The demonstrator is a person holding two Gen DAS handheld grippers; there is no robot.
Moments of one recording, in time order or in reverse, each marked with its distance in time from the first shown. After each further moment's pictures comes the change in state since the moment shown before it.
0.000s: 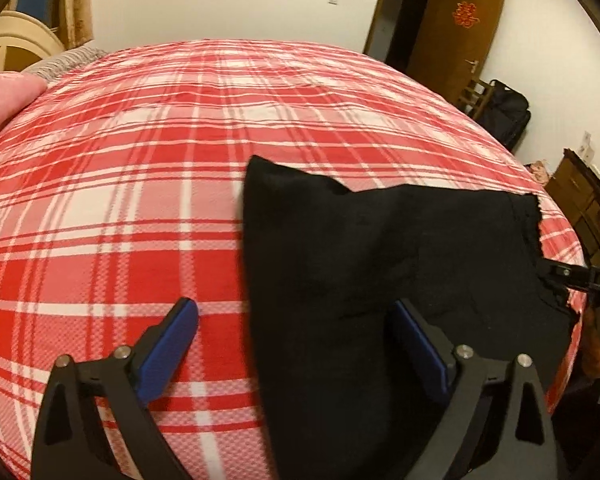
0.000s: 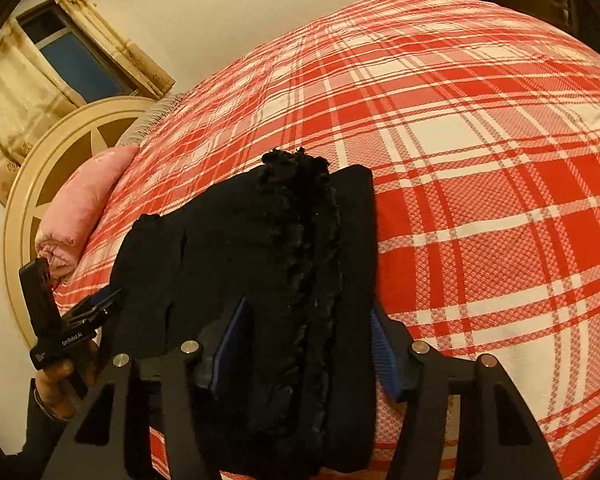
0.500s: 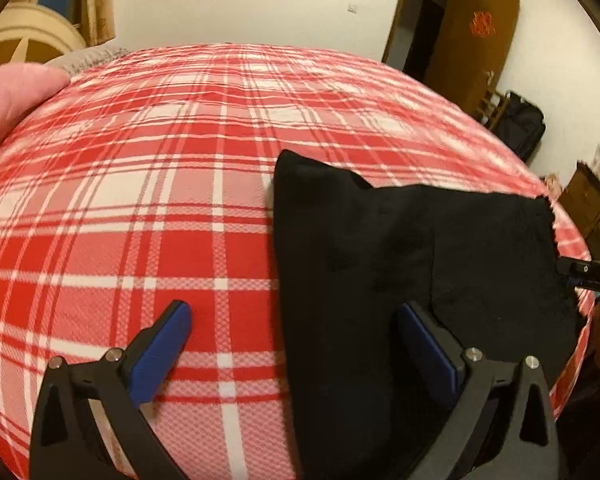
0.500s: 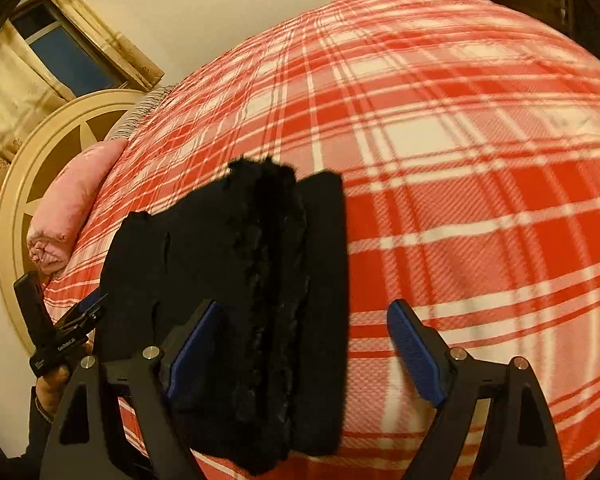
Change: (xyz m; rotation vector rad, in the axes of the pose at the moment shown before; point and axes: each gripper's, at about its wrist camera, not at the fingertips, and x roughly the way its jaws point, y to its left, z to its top) left arm -0.006 0.006 -0.009 -0.030 -0.022 0.069; right arm -0.006 -0.008 0.009 -0.013 0.042 -0.054
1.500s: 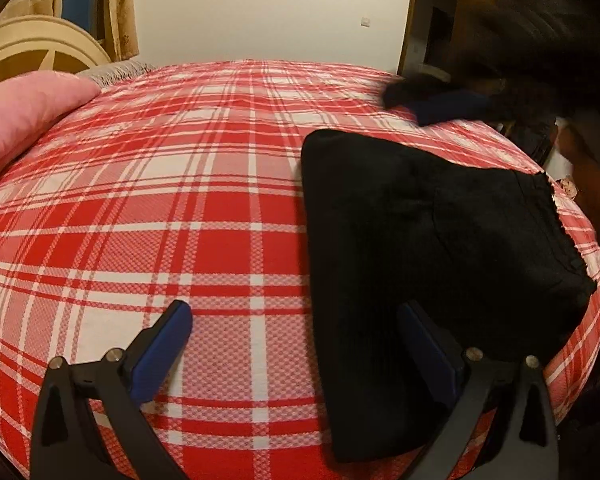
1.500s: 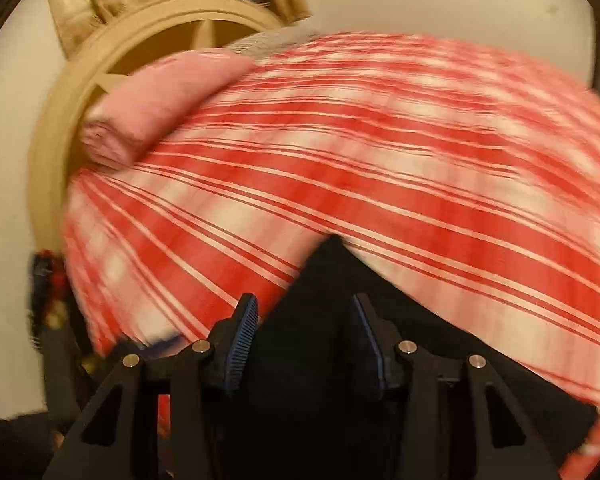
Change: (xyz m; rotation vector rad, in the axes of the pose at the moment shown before) left arm -0.032 -0.002 -0.041 -0.007 -0.083 0.100; right arm 0.094 0.259 0.052 -0.495 0.144 0.178
